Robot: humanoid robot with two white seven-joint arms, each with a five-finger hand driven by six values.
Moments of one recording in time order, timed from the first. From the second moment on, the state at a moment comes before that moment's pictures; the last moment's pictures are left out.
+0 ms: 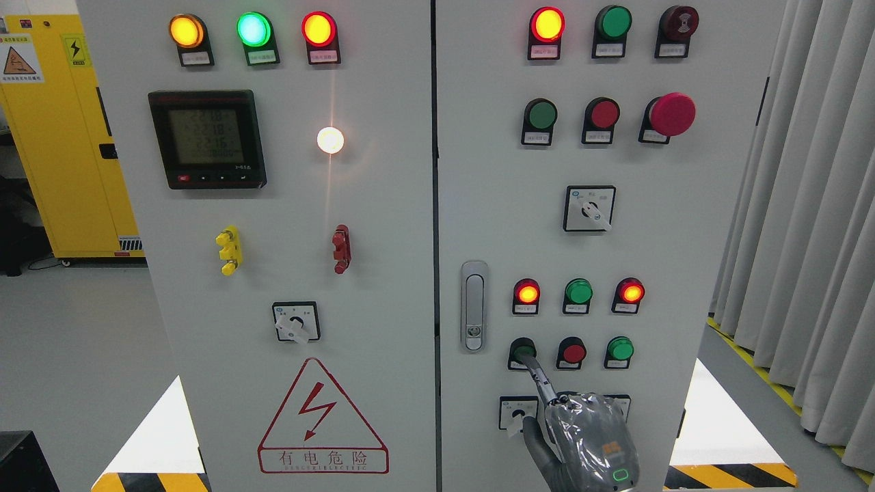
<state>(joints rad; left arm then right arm) 0.06 -0.10 -0.10 -0.13 0.08 -0.05 -0.06 -0.25 0.12 0.01 -1.66 1.35 -0.31 -0.11</state>
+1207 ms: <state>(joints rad) 0.06 -0.10 -0.10 -0.13 0.08 -0.05 -0.06 -0.26 0.12 0.01 -1.65 1.34 -0.31 -0.10</state>
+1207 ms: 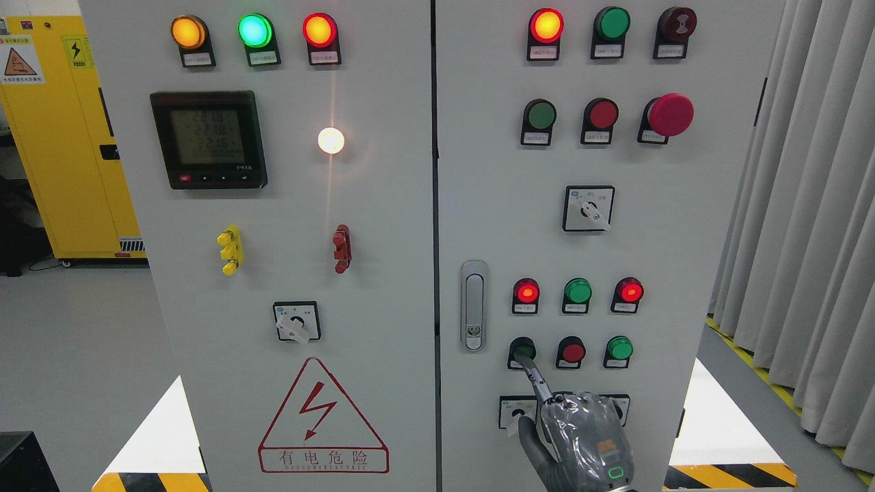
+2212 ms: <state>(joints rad) 0.06 -0.10 -0.10 -0.13 0.08 -0.05 -0.06 -0.16 0.13 0.02 -1.77 1.29 -0.32 -0.17</state>
